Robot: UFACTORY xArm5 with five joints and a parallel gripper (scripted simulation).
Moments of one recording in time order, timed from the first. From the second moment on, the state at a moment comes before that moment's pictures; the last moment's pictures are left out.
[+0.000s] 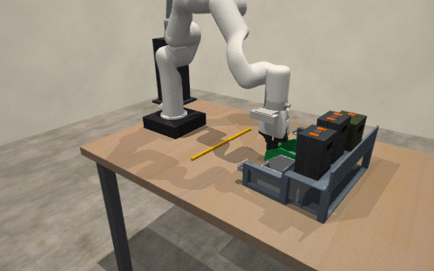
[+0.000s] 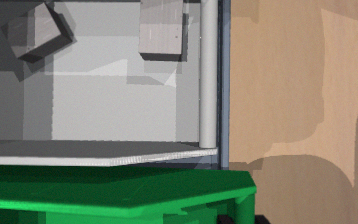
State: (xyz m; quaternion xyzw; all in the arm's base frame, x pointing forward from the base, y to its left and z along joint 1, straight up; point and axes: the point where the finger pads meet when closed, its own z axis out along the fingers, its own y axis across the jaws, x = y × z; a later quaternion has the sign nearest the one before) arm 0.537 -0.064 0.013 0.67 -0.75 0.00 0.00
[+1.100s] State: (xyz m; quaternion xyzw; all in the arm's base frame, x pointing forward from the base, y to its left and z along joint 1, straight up) arm 0.488 -0.059 0.013 0.67 -0.75 0.00 0.00
